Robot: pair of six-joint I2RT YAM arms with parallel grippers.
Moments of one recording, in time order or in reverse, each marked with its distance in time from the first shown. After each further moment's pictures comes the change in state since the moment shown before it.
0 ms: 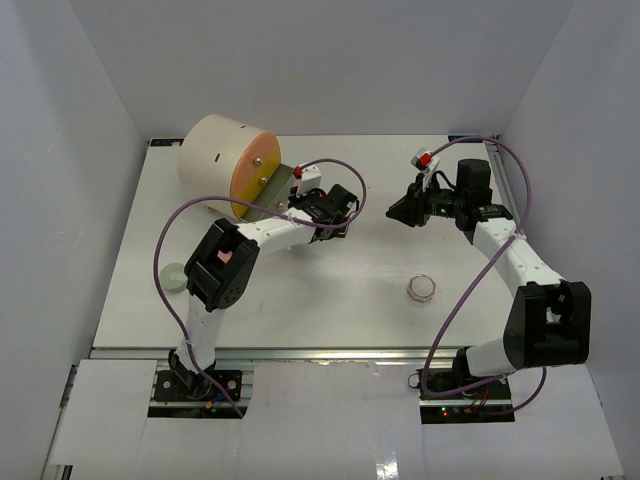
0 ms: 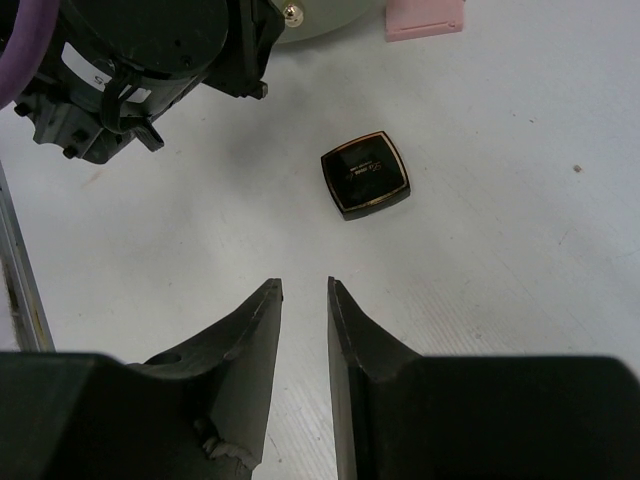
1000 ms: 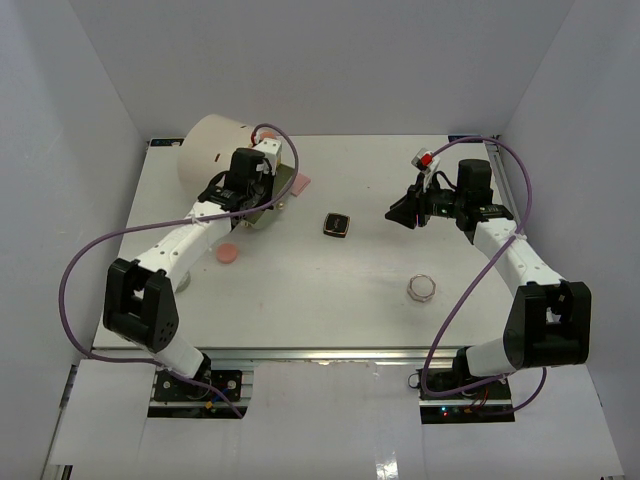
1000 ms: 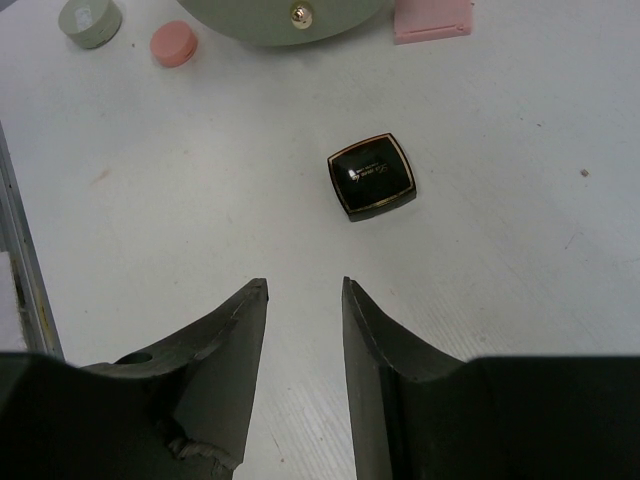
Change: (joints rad) left arm 0.349 -0.516 -0.234 0.026 1.028 0.676; right arm -0.006 0.000 -0.002 0.000 -0.024 -0.005
